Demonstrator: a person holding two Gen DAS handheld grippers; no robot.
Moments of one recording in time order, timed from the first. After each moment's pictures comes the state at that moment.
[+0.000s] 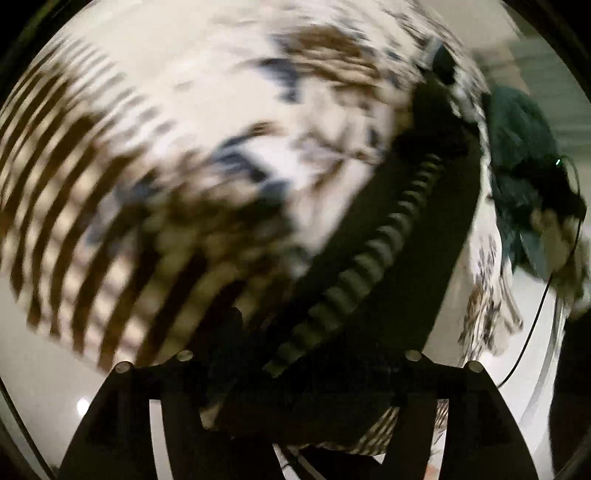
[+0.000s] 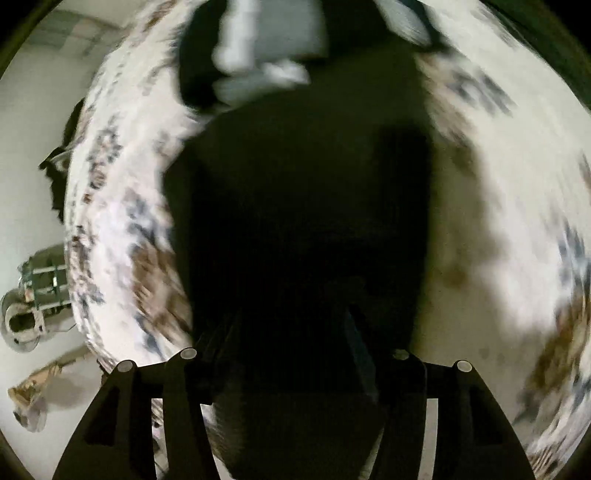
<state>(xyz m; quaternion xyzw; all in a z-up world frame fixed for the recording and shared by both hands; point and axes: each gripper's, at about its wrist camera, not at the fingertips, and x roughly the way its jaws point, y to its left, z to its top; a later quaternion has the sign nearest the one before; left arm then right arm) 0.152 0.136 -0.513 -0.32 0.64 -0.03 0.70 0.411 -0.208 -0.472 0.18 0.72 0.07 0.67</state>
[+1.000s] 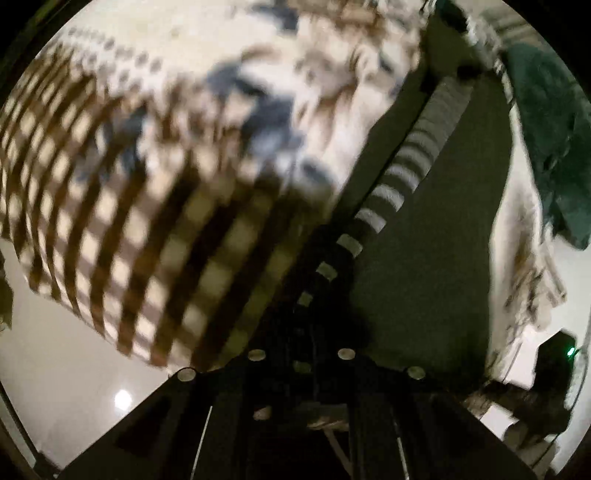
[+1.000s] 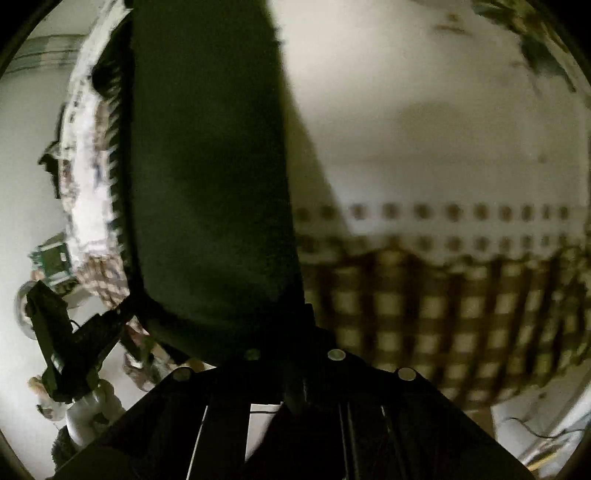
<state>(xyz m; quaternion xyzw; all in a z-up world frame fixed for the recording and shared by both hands) 0.104 0.079 -0.553 -0.26 0.70 0.02 0.67 0.042 -0.253 -0.551 0.25 0.76 0.06 0.60</state>
